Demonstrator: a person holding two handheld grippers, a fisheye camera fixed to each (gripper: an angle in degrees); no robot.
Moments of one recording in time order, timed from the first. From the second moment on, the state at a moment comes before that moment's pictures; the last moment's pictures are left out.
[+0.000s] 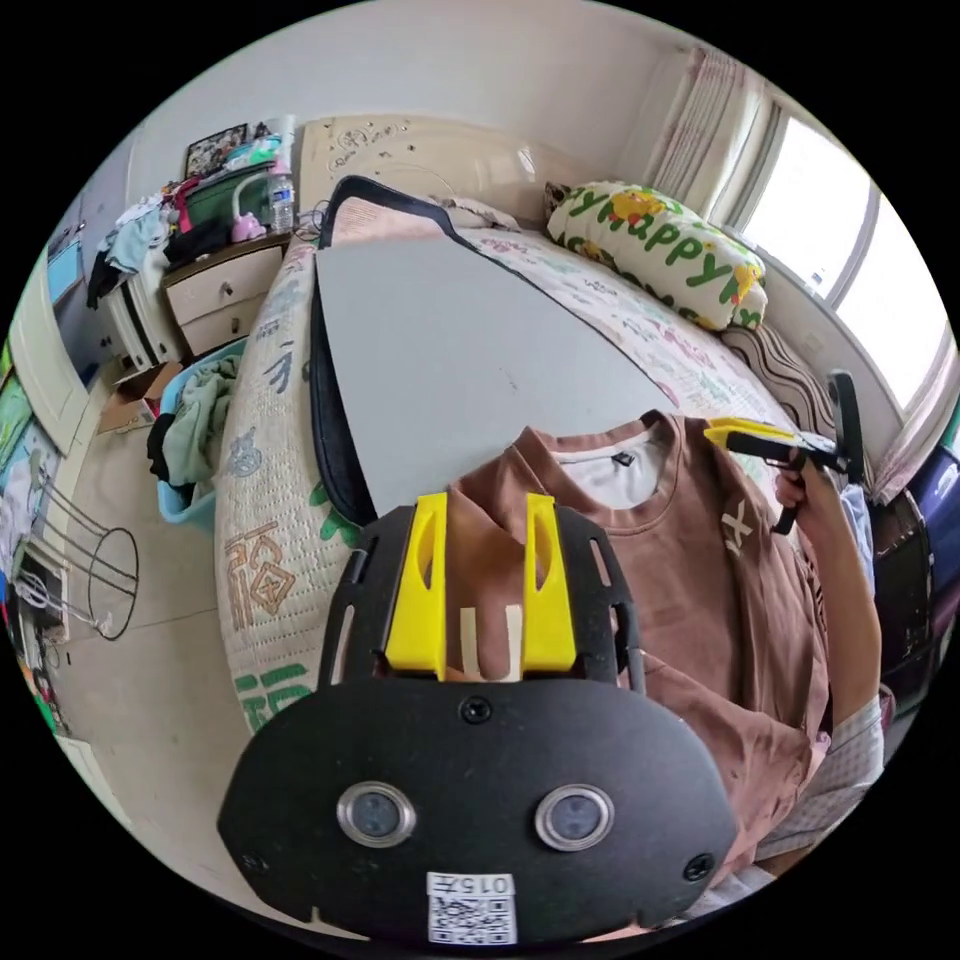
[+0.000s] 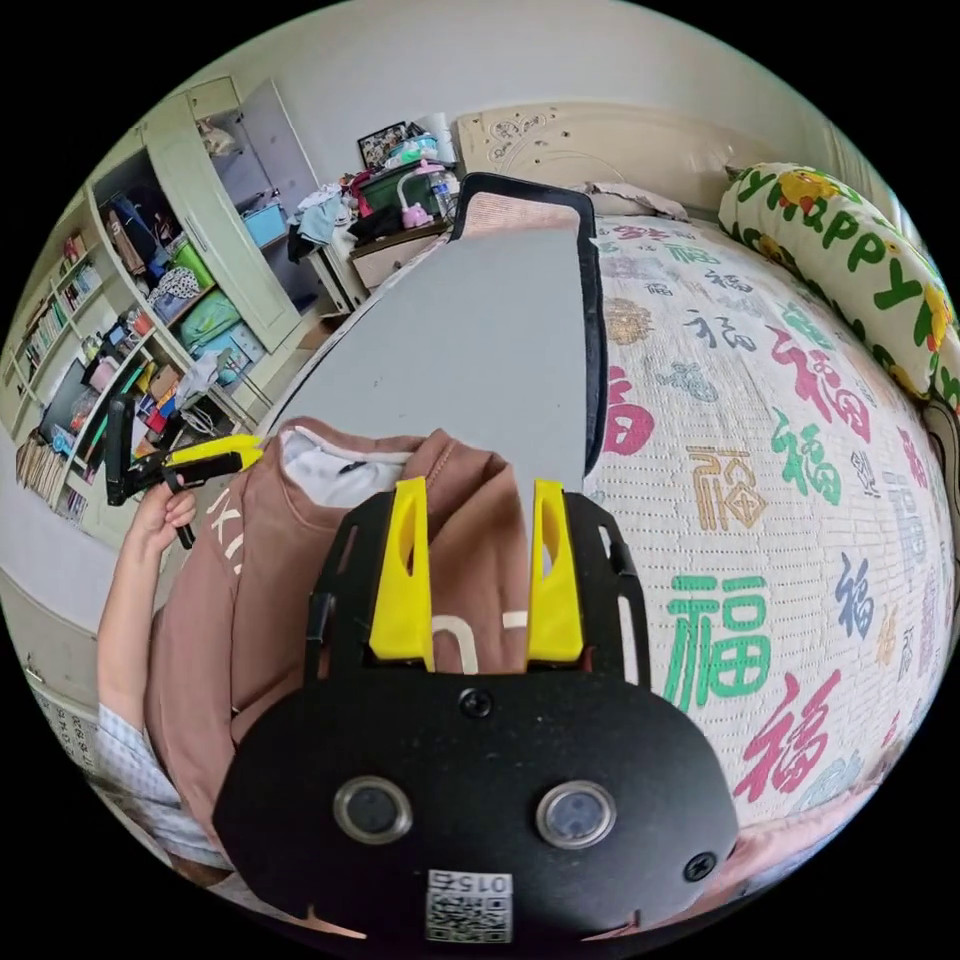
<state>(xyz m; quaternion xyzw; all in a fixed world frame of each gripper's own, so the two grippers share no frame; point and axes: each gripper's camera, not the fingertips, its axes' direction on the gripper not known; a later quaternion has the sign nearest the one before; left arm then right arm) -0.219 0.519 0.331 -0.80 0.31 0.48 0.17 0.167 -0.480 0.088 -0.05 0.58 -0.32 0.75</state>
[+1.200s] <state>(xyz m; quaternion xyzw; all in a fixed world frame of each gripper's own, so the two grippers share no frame) -0.234 -0.215 0.211 -0.70 0.64 0.30 0.10 0.212 0.033 -0.208 -0.10 0.31 -0.48 0.82</state>
